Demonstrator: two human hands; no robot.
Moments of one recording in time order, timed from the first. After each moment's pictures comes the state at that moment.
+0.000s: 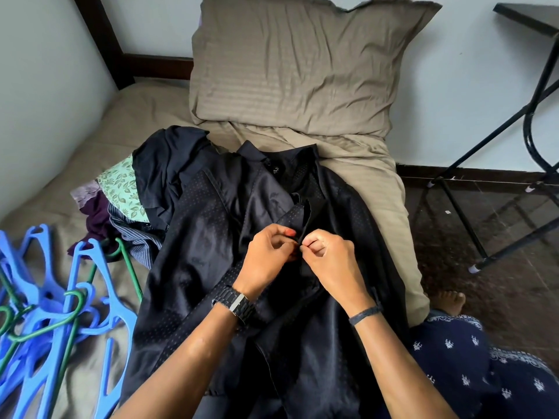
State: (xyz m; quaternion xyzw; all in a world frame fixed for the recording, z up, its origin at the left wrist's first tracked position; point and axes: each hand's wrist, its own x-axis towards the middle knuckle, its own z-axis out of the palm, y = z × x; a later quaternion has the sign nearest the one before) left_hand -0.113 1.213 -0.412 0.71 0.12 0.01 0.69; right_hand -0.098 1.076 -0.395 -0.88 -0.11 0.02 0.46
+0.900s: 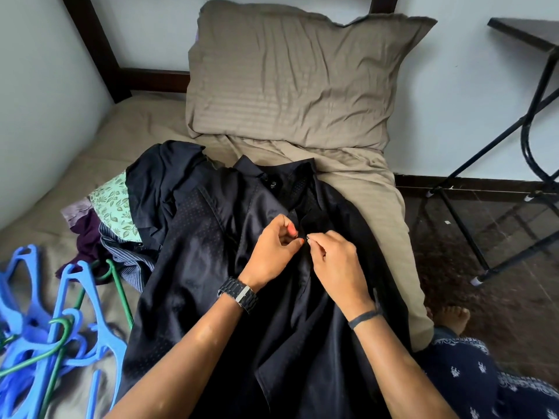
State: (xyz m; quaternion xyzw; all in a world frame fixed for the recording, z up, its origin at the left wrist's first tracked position) left_hand -0.062 1.217 -0.410 0.77 0.02 0.05 0.64; right_hand -0.056 1.076 -0.411 -0.89 -0.20 -0.19 0.35
